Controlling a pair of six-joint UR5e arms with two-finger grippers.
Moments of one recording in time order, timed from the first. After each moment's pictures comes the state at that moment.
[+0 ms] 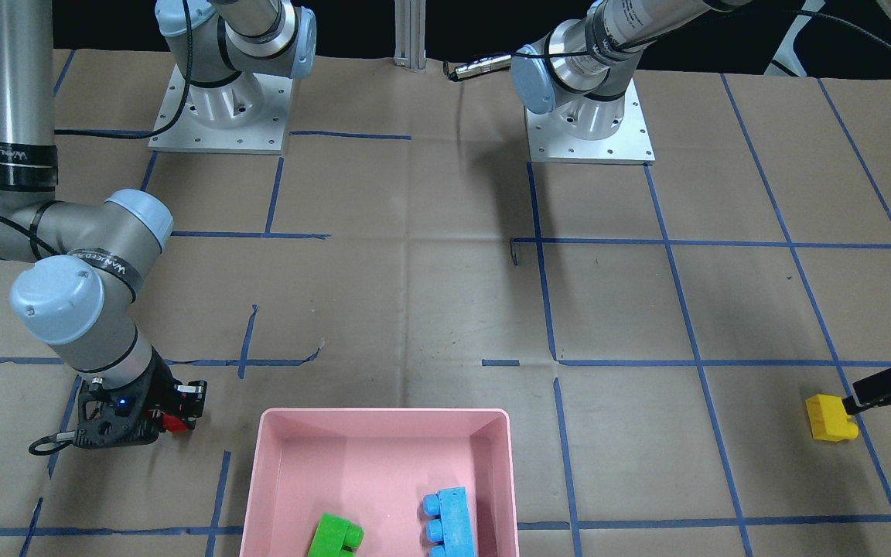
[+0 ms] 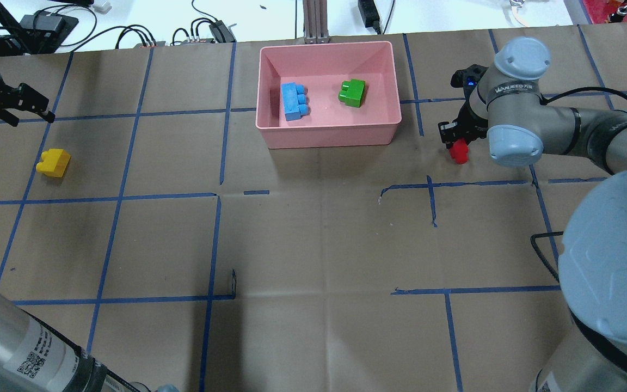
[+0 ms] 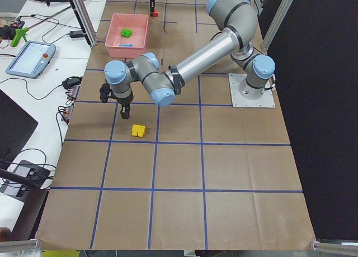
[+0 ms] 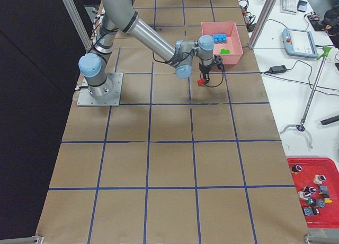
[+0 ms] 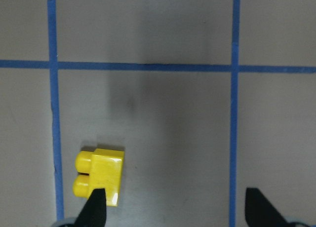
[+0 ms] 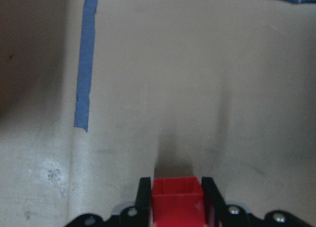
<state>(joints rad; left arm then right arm) -0.98 -2.16 -1.30 -1.28 1.46 0.64 1.42 -1.05 1.78 -2.44 -1.50 -0.23</state>
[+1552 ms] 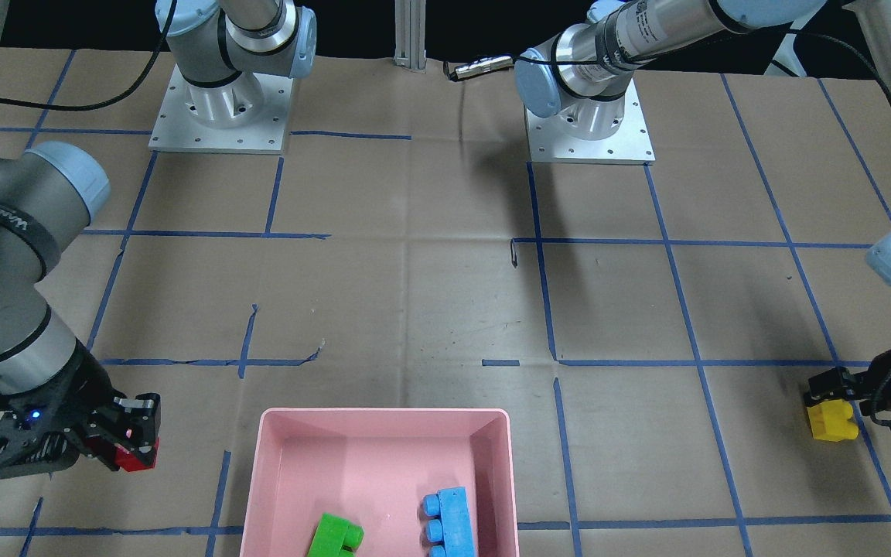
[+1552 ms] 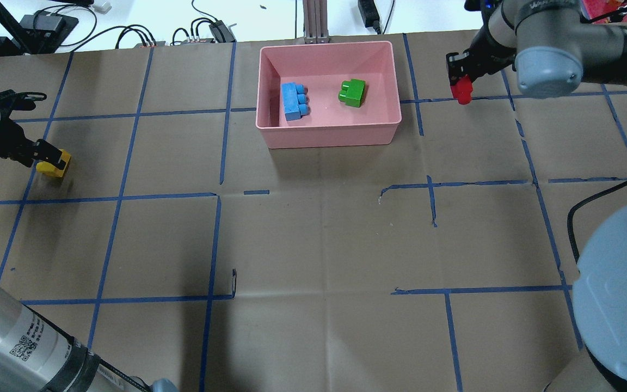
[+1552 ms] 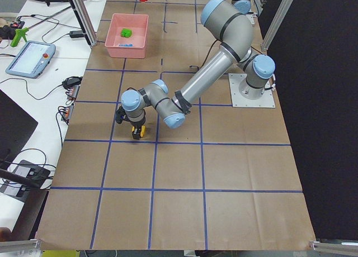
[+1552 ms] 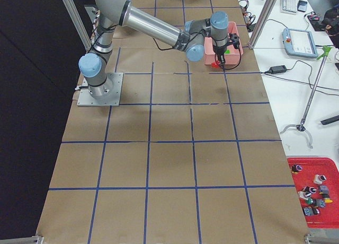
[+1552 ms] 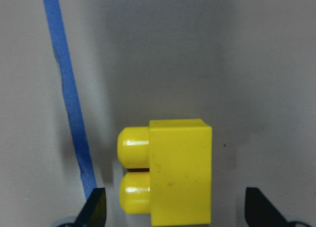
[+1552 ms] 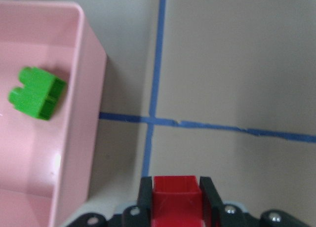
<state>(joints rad) -0.94 -2.23 -1.48 -1.03 1.53 0.79 1.44 -1.11 1.45 -2.21 -1.35 -0.23</state>
